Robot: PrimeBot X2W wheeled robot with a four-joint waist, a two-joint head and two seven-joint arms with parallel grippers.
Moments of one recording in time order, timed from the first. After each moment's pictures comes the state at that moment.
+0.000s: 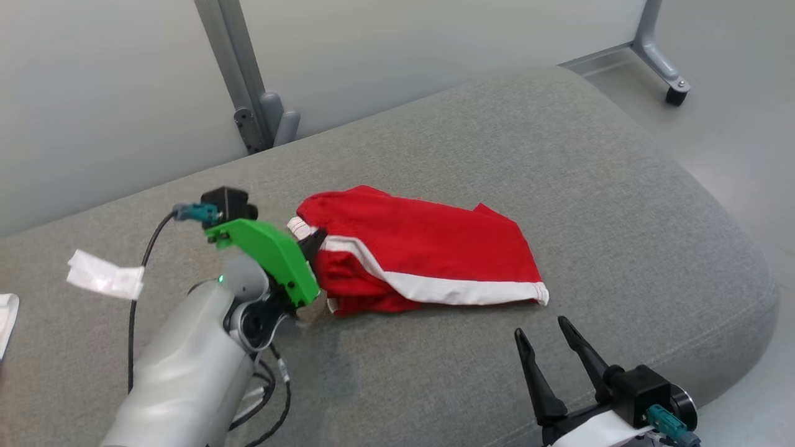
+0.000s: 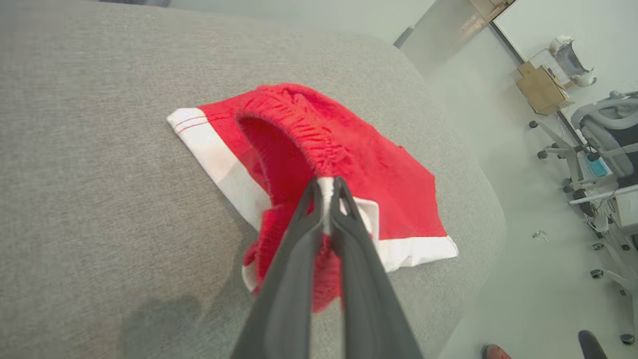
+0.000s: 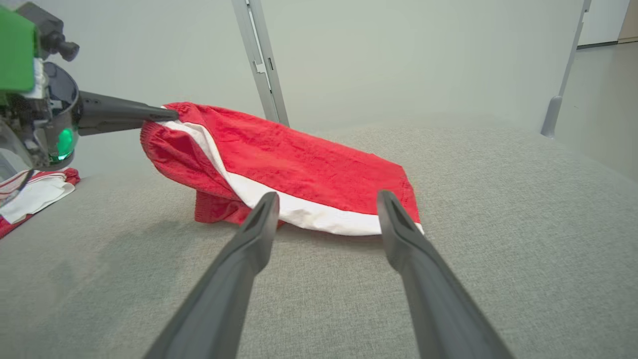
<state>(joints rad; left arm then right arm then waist) -0.74 0.13 -0.65 0.85 -1.15 -0.11 0.22 0.06 -0.05 0.24 0.14 0.17 0.13 -0.26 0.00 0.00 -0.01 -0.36</state>
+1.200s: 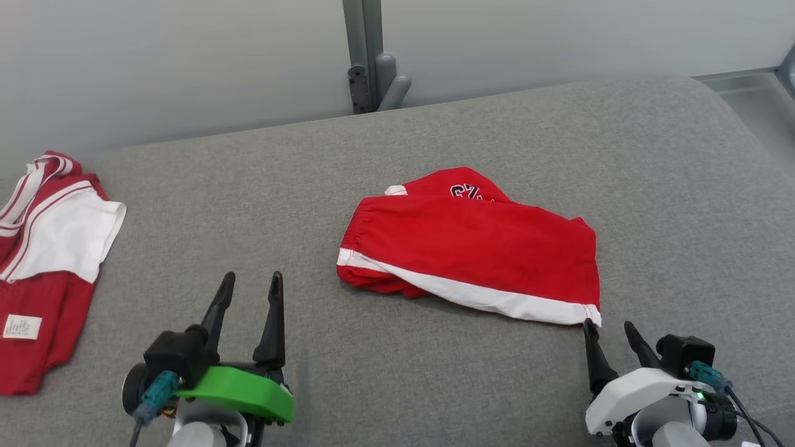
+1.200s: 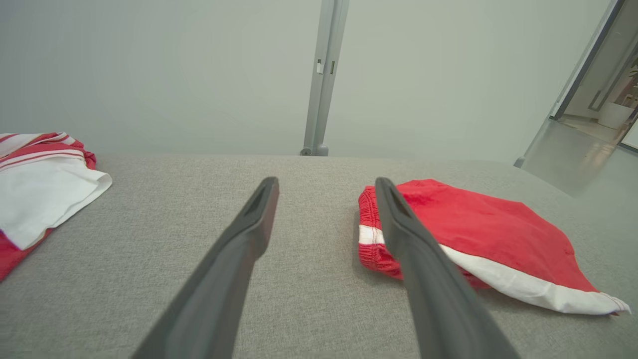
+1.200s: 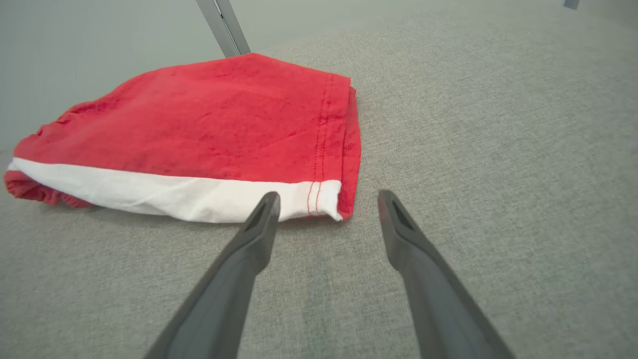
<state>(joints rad) -0.14 0.16 -0.30 0.26 -0.44 -0.01 -0.26 -0.15 -0.05 0.02 0.60 0.29 0.13 -0.26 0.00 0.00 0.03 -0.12</state>
